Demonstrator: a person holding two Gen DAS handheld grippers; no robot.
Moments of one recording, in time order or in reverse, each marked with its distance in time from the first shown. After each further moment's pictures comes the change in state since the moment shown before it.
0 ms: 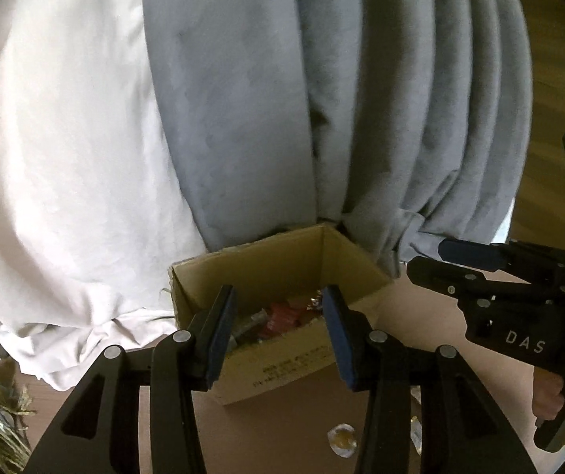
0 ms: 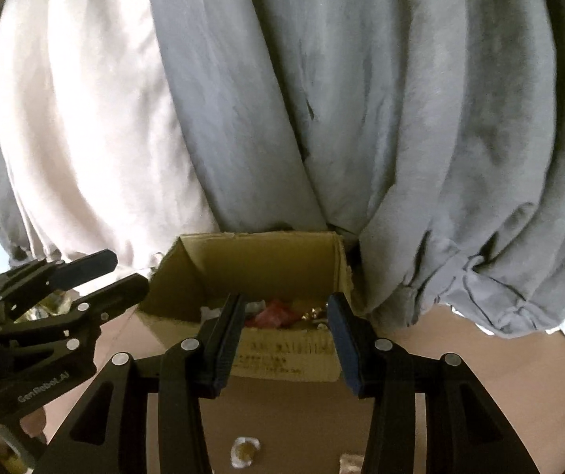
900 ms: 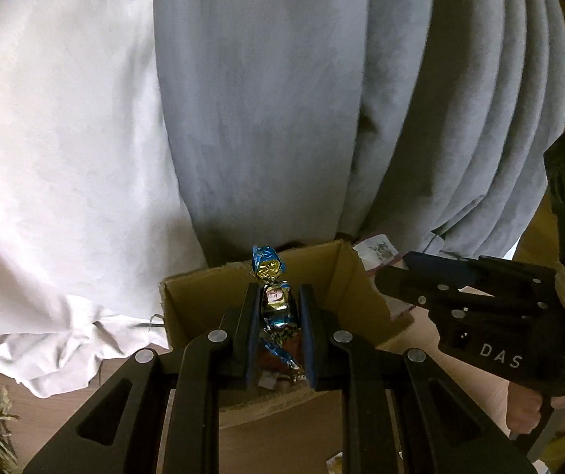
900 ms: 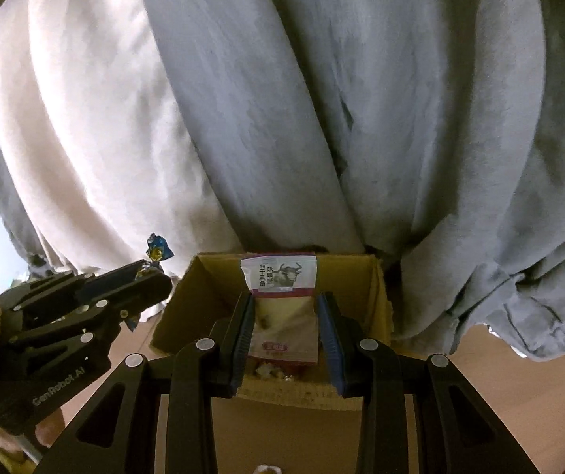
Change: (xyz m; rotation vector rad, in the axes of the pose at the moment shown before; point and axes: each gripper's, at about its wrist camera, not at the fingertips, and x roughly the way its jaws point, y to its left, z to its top) left arm 0.064 0.040 0.040 -0.101 0.086 -0.048; right arm 0.063 0.001 0.046 0.003 0.067 0.116
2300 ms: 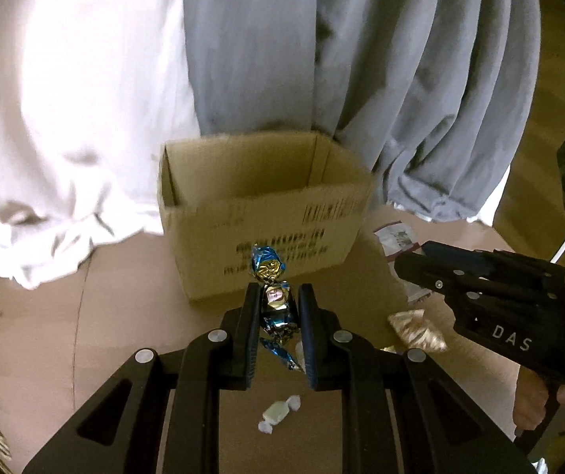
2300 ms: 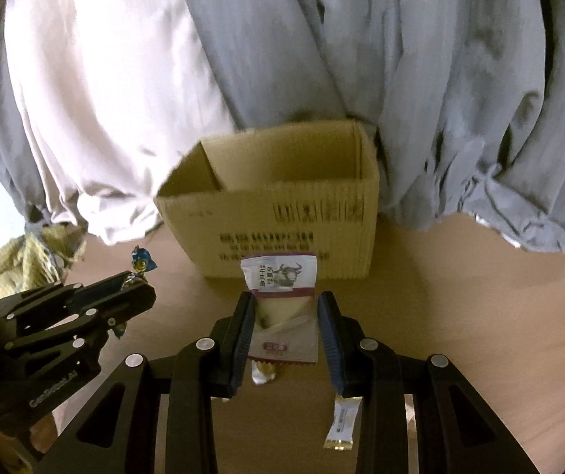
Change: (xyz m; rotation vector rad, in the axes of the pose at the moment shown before) left arm -0.057 -0.038 -0.127 -0.040 0.075 0.012; right arm -0.049 0.010 -0.131 0.035 0.088 -0.043
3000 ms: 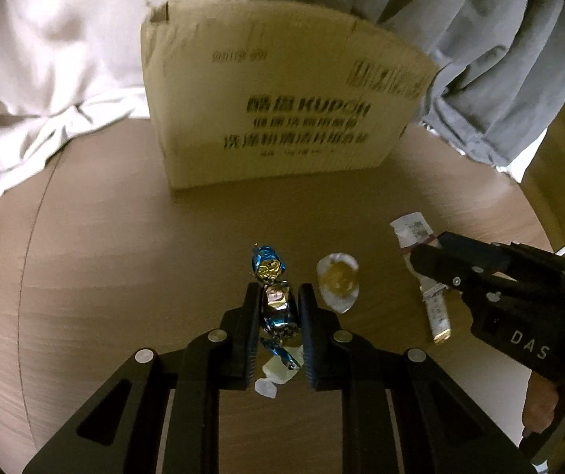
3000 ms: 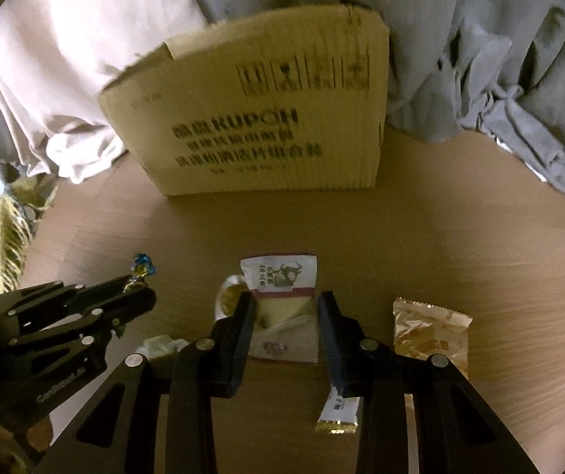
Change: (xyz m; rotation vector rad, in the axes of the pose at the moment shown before) left arm 0.082 0.018 -0.063 -0.100 0.281 -0.007; right arm 0.070 -0.013 -0.052 0.013 0.237 -0.016
